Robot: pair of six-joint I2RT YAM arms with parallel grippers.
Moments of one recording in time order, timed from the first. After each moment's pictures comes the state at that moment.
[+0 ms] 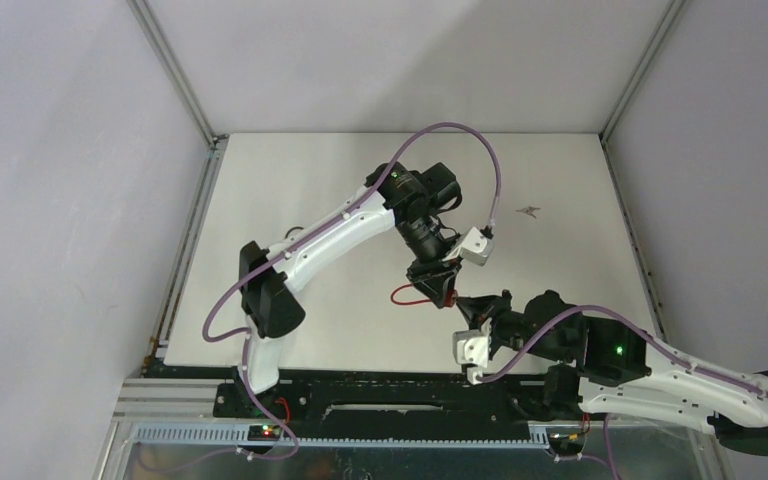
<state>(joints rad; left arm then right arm) -0.93 1.98 2.08 -1.46 0.90 0.93 1.25 0.58 0.71 -0.54 0.12 -0.93</state>
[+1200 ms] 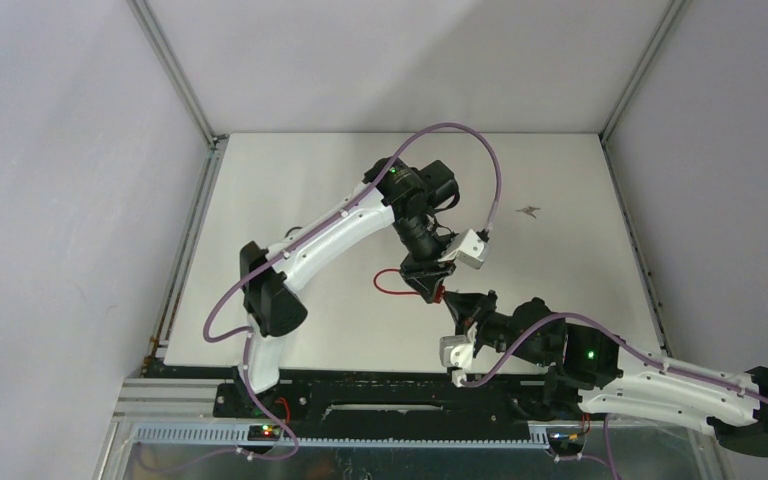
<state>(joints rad) -0.93 1.99 2.14 -1.57 0.77 0.97 1.24 0.59 0.53 -0.23 0.15 -1.05</state>
